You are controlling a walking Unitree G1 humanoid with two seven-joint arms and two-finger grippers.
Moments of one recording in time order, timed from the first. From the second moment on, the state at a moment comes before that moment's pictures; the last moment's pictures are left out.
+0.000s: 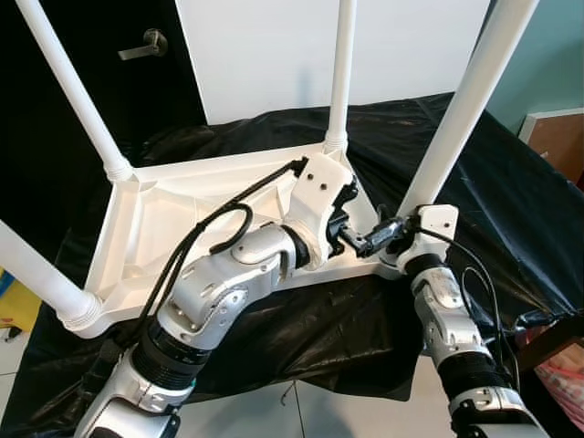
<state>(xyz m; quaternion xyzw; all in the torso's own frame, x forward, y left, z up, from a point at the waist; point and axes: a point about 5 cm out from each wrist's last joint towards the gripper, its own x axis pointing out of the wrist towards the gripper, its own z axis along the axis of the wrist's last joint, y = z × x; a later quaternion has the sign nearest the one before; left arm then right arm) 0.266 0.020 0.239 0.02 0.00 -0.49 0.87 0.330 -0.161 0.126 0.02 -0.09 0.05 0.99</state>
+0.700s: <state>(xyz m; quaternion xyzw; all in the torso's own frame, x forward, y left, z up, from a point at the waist) 0.265 0.026 0.198 0.05 0.06 -0.48 0.88 0.326 -0.165 0.133 0.05 -0.11 0.05 0.99</state>
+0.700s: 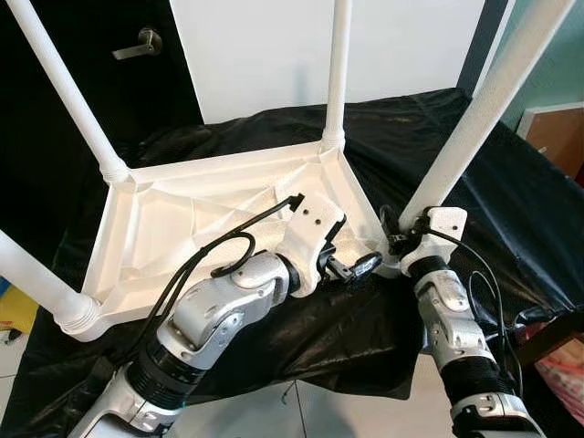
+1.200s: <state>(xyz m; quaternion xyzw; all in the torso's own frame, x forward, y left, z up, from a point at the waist) 0.265 0.028 0.192 0.07 0.06 -0.47 0.88 0.321 -0.164 0.122 -0.06 -0.11 0.10 0.99</state>
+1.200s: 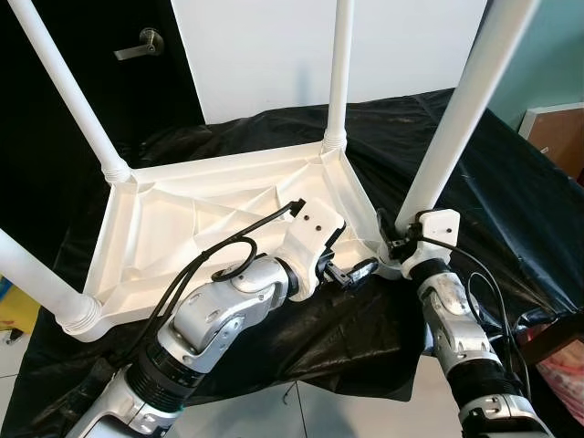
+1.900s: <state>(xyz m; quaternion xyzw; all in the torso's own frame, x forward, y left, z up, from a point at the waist) 0.266 0.032 0.191 0.07 0.07 -0.47 0.88 0.326 -0.166 0.116 -0.05 -0.08 0.14 0.98</state>
